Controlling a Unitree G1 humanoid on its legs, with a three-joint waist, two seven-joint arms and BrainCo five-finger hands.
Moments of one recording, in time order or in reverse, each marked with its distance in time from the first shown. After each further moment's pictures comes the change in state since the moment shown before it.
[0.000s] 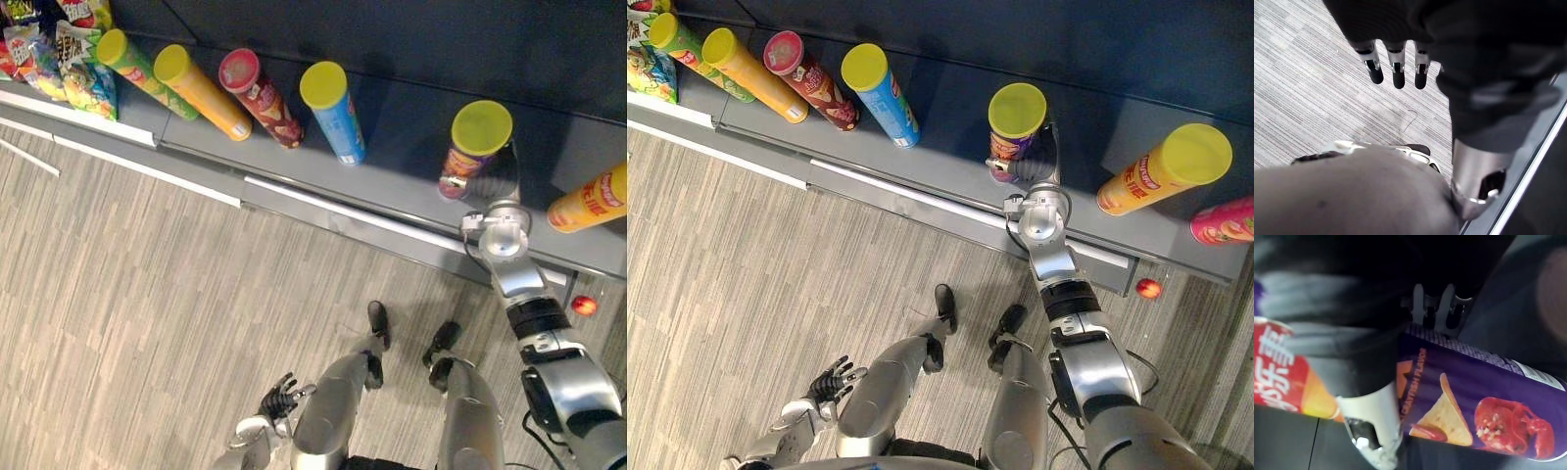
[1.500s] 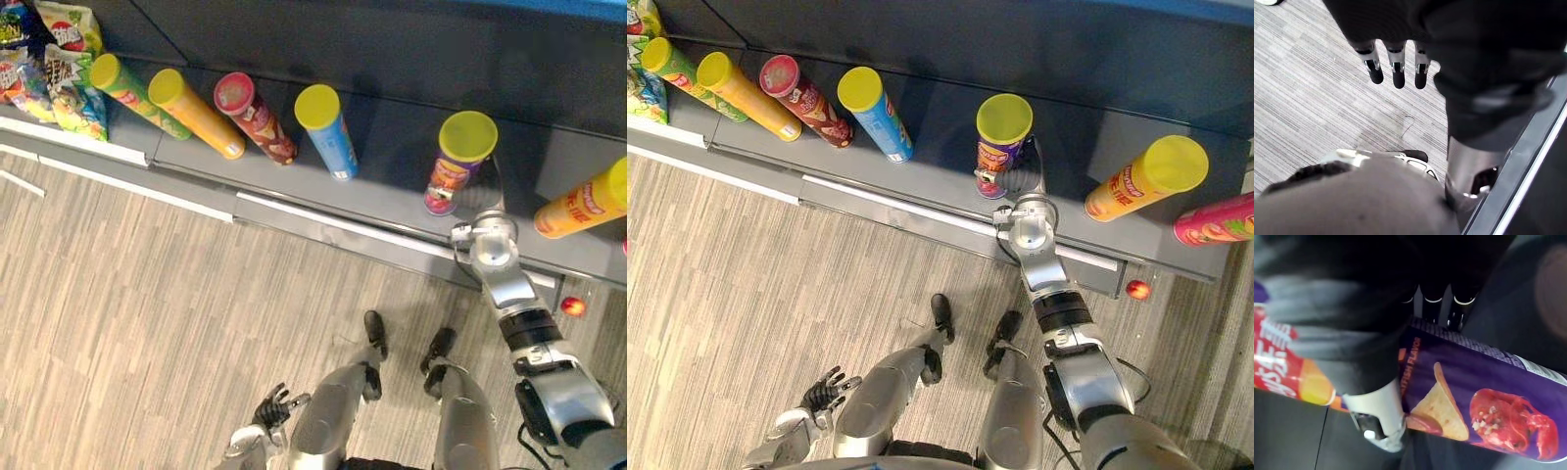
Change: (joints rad) left arm 0.019 -0.010 0.026 0.032 0.009 -0.011 0.018; right arm 0.061 0.033 0.012 -0.085 0.000 0.048 0.044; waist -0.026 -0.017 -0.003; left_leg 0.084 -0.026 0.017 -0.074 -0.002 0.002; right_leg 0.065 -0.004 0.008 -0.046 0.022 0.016
